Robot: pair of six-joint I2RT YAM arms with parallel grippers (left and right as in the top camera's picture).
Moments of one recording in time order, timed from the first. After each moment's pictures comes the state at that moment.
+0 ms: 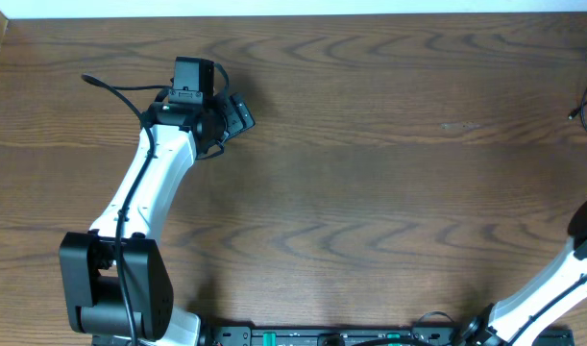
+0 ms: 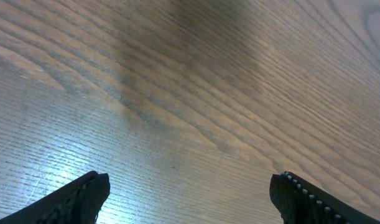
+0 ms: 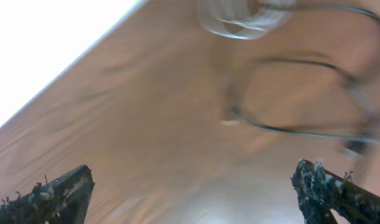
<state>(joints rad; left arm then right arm) -0.11 1.68 1.27 -0.66 0.10 -0.59 -0.57 2.13 2.36 -1.20 -0.22 0.15</state>
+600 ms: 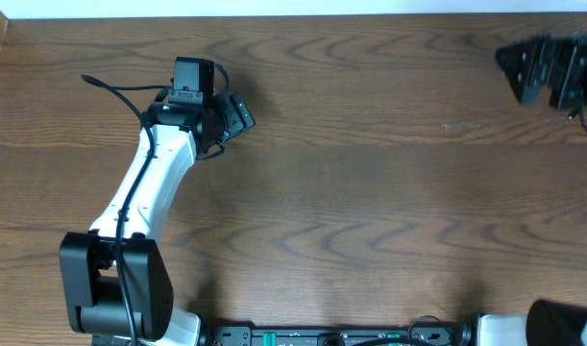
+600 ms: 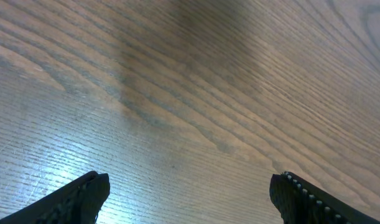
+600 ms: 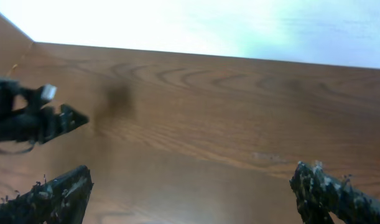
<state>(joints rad) -0.11 1.68 1.27 -0.66 0.10 -0.59 -0.16 1.55 2.37 -1.52 -0.48 -0.09</state>
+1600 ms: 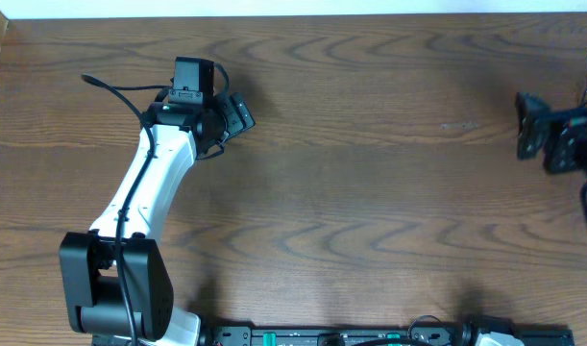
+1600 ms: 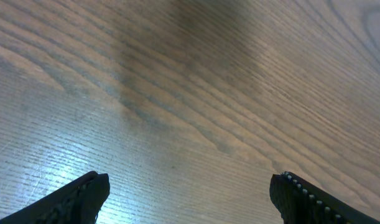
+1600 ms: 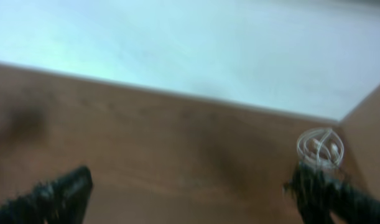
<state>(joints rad) -0.11 1.68 1.27 -0.66 0.10 -0.59 -0.16 1.00 1.51 -0.89 -0.21 -0.19</state>
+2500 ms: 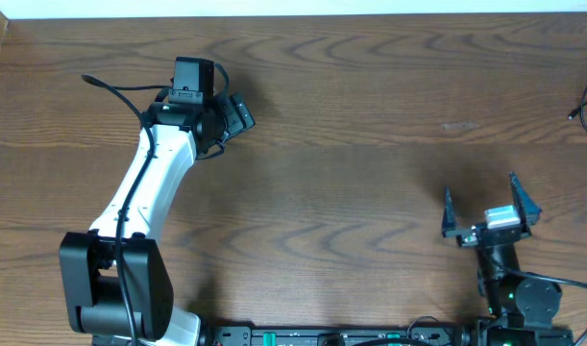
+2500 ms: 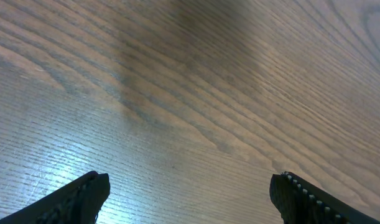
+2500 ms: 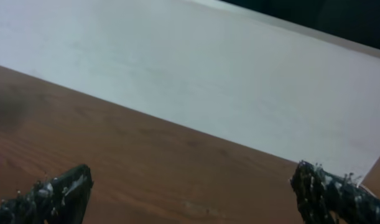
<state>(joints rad) -0.11 1.68 1.27 -0.66 0.10 -0.59 -0.08 0.06 0.02 0.14 -0.23 -0.23</state>
